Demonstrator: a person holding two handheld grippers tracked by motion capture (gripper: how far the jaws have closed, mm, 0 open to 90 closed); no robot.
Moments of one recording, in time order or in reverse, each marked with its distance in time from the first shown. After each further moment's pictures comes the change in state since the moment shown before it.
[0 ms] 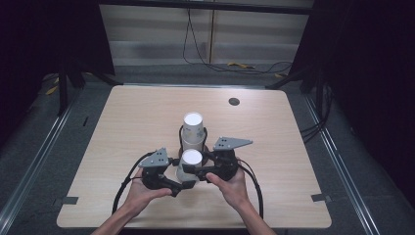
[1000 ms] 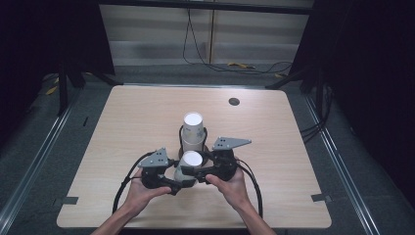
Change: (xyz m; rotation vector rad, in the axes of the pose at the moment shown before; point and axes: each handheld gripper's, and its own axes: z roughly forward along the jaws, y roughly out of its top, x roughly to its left) left arm 0.000 -0.001 -0.001 0.014 -0.012 0.014; right arm 0.000 0.000 0.002 0.004 0.017 0.017
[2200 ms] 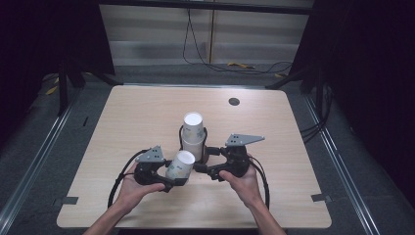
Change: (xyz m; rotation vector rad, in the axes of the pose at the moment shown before) left arm 0.013 -0.002 -0.015 0.140 0.055 -0.040; right arm -0.017 0.001 -0.028 0.022 -0.040 0.014
